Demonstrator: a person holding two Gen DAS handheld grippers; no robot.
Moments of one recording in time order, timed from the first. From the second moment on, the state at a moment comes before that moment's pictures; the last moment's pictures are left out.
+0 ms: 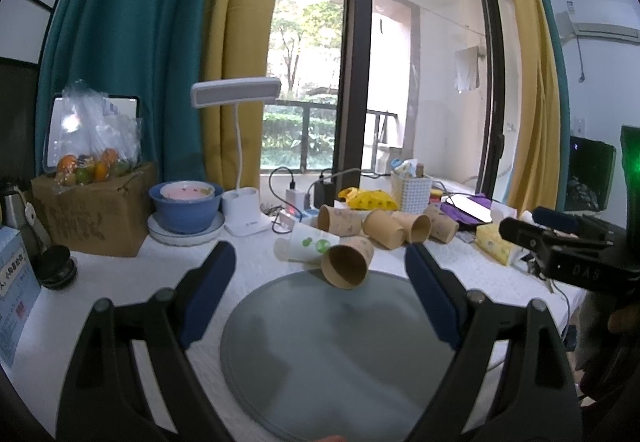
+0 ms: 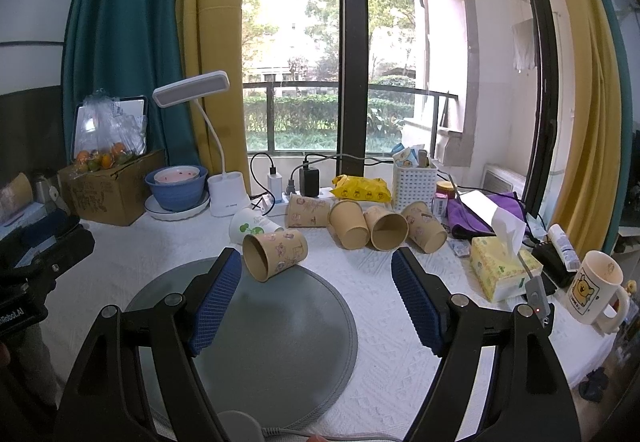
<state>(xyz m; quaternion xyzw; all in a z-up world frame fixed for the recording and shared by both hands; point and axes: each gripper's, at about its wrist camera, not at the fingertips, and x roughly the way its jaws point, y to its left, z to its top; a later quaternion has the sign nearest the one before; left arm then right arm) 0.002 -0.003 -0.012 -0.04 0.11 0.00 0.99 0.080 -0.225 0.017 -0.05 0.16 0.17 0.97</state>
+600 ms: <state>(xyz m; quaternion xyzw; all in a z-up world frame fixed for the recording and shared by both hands) 0.076 -0.023 -0.033 -0.02 0.20 -0.04 0.98 0.144 -0.230 -0.013 -0.02 0.19 0.16 0.97</state>
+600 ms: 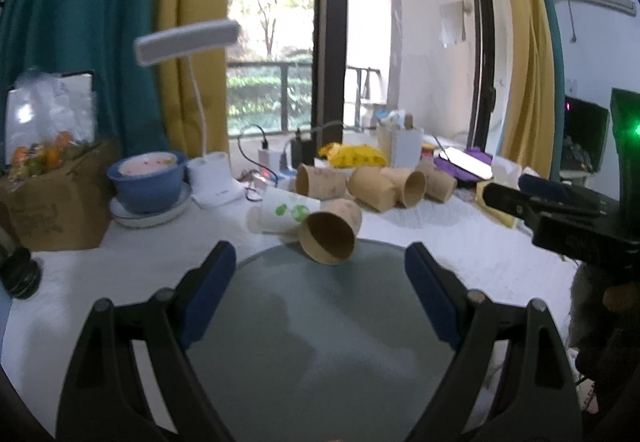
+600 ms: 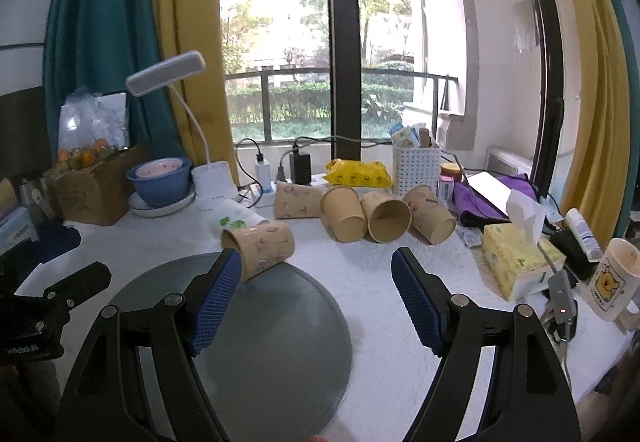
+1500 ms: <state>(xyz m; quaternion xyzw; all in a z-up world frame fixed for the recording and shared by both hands) 0.312 -0.101 -0.031 -0.01 0.39 -0.09 0.92 0.314 -0.301 -0.045 0.06 0.29 0.12 0.95</state>
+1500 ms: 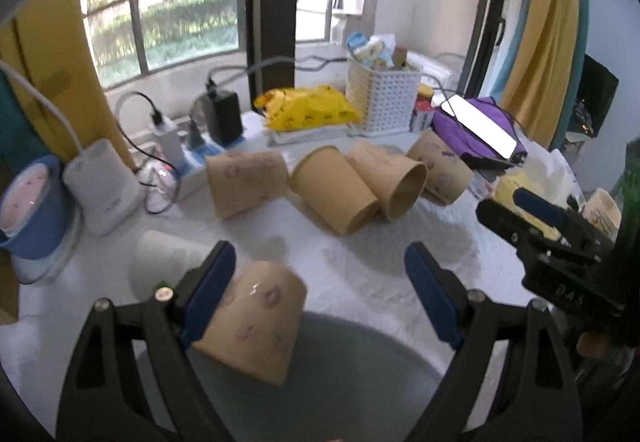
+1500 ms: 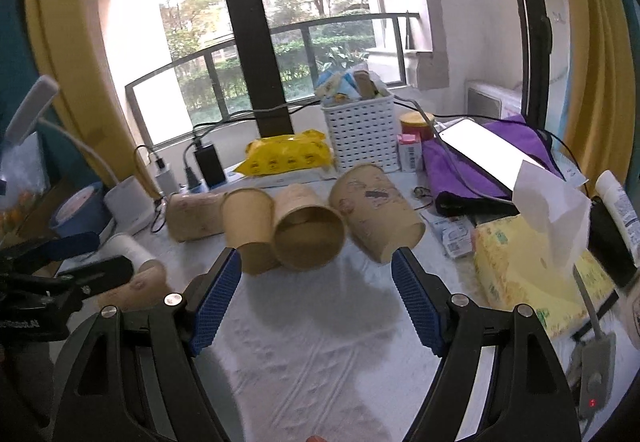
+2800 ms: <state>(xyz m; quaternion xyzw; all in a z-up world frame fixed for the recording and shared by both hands) 0.426 -0.116 -0.083 -0.13 0.51 -0.07 0.84 0.352 -0.338 -0.057 0.13 0.31 0.11 0.94</state>
